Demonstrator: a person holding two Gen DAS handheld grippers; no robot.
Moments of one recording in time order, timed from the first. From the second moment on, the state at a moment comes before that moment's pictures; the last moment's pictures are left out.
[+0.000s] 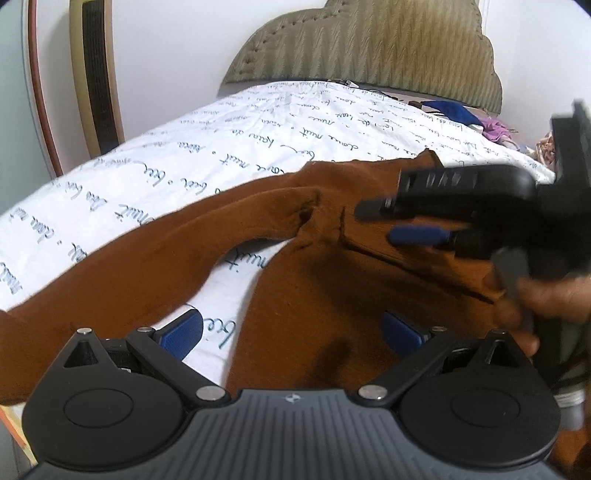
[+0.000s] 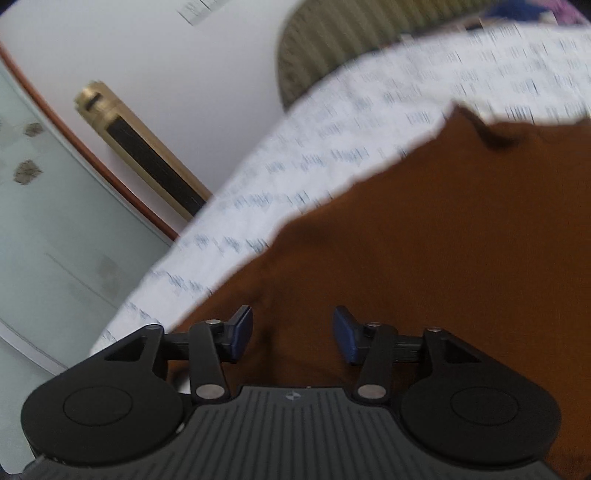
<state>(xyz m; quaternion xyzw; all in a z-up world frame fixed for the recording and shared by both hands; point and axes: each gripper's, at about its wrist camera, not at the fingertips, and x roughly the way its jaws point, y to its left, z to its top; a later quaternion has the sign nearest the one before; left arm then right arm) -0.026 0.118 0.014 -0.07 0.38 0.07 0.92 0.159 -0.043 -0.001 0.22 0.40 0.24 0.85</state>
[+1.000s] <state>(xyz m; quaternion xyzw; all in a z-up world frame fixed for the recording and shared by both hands) -0.111 0.175 0.021 -0.01 0.33 0.23 0.91 0.102 0.010 0.027 0.13 0.35 0.36 0.85</state>
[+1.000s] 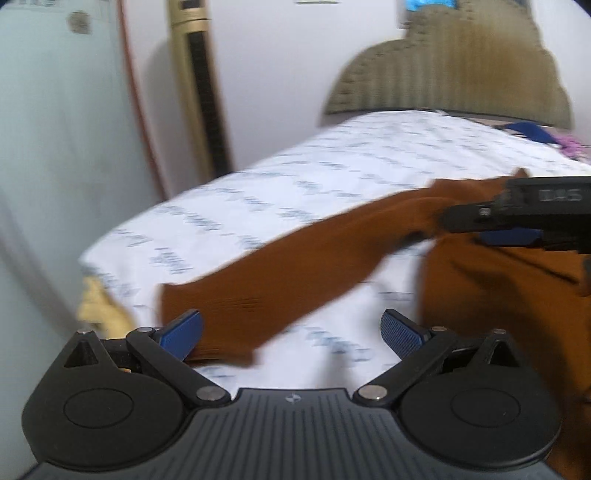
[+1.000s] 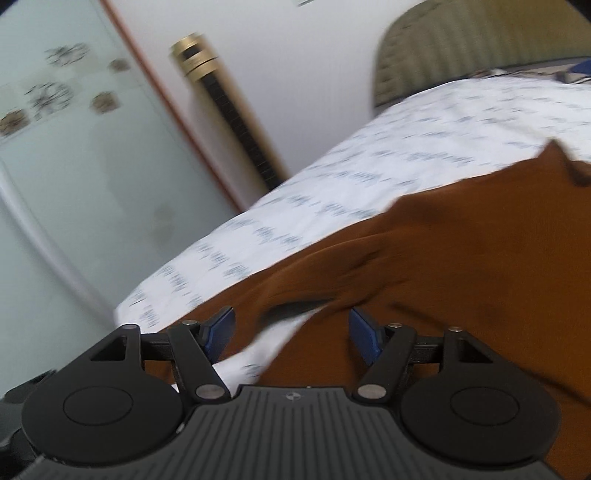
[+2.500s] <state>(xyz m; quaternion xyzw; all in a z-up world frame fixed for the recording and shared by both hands) -0.188 0.251 -0.007 -0.10 0.20 0.30 0.93 0.061 0.173 0.053 0.17 0.41 0.55 0.71</state>
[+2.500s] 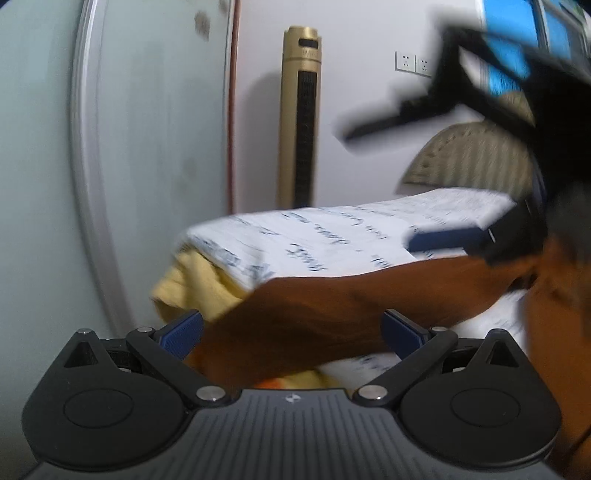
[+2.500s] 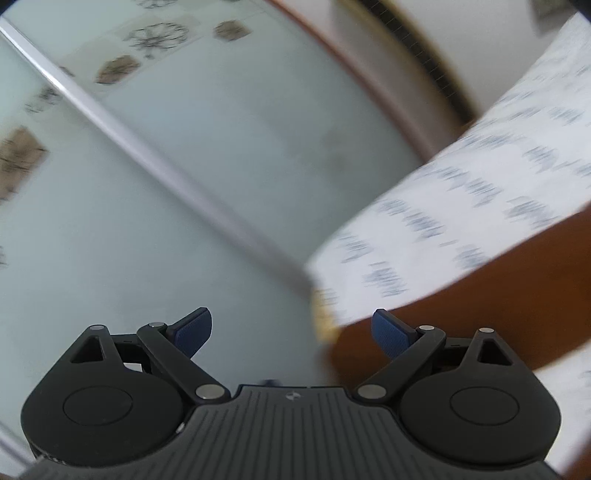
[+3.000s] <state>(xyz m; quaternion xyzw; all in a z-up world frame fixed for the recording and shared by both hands) -0.200 0.344 0.007 -0.31 0.21 0.37 0.85 -0.025 0.166 0.018 -0.39 0.13 0.42 0.81</state>
